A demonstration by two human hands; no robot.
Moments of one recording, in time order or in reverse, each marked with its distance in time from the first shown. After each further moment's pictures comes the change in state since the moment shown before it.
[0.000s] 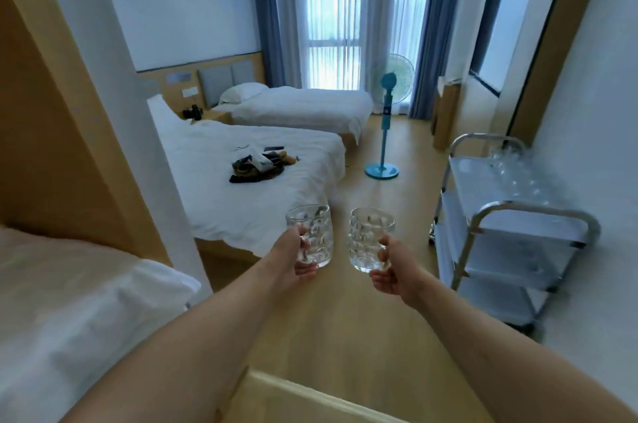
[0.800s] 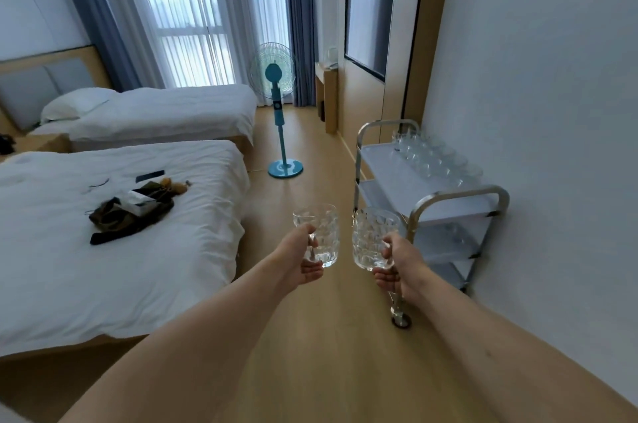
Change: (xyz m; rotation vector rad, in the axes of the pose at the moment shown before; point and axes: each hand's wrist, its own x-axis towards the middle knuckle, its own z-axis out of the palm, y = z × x) left_hand 0.222 0.123 0.134 0.305 -0.413 -0.065; right_hand 0.170 -0.080 -0.026 0.213 0.433 0.003
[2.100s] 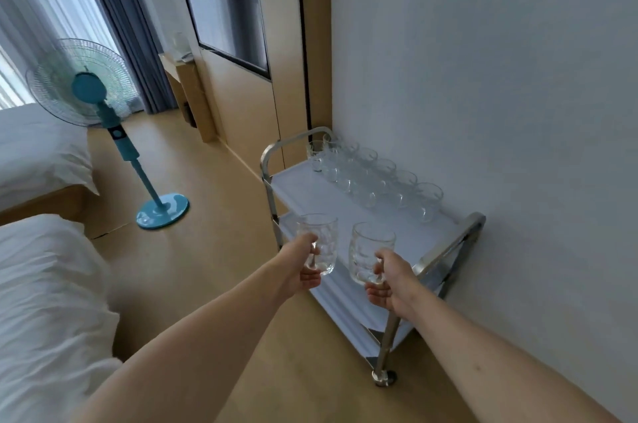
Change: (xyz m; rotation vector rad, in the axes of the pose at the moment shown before) left_hand 0.438 0.252 0.182 0.392 -0.333 -0.088; right_hand 0.407 -0.162 0.002 0.246 0.398 0.164
